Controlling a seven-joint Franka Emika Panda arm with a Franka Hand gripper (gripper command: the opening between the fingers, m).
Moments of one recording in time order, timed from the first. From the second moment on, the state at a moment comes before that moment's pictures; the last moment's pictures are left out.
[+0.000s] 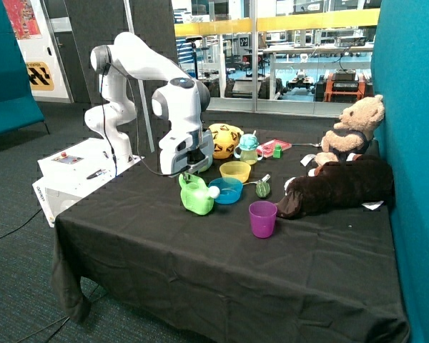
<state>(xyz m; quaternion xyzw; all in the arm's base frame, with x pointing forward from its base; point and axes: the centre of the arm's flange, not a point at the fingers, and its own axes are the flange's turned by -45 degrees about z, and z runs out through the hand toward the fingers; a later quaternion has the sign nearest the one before) 0.603 -0.291 0.387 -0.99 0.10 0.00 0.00</state>
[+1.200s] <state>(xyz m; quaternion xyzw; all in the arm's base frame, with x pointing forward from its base) 0.576 -0.172 0.440 -1.00 -0.03 0.00 0.00</state>
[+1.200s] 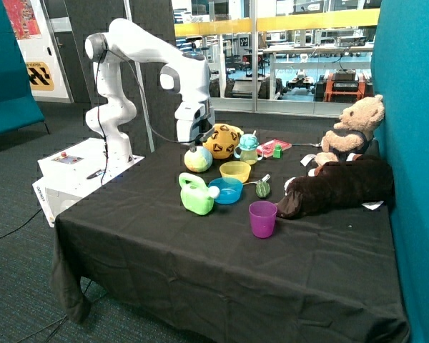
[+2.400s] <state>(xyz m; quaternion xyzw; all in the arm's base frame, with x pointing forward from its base) 0.525 -0.006 0.460 -0.98 -0.21 0.00 0.00</state>
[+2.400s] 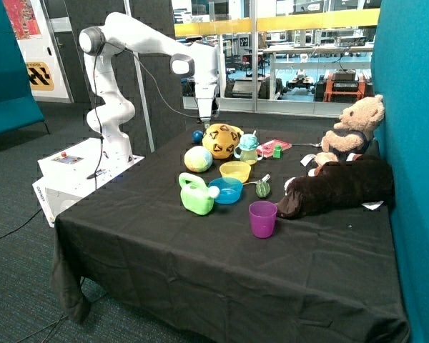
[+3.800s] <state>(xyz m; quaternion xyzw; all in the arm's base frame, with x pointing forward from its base) 0.438 0.151 0.454 -0.92 -0.40 0.00 0.00</state>
